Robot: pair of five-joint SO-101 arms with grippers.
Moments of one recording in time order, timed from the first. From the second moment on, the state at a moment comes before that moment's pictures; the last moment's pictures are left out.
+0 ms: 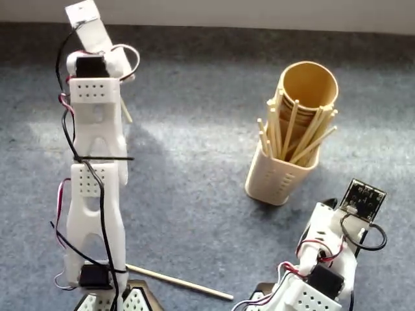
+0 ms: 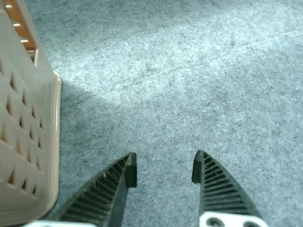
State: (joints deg) left arm -6.8 60.9 -93.9 92.0 -12.0; right arm 28.0 -104.4 95.2 53.2 9.5
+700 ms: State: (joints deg) left arm 40.5 26.7 -94.0 94.8 -16.8; right arm 28.0 -104.4 95.2 53.2 9.5
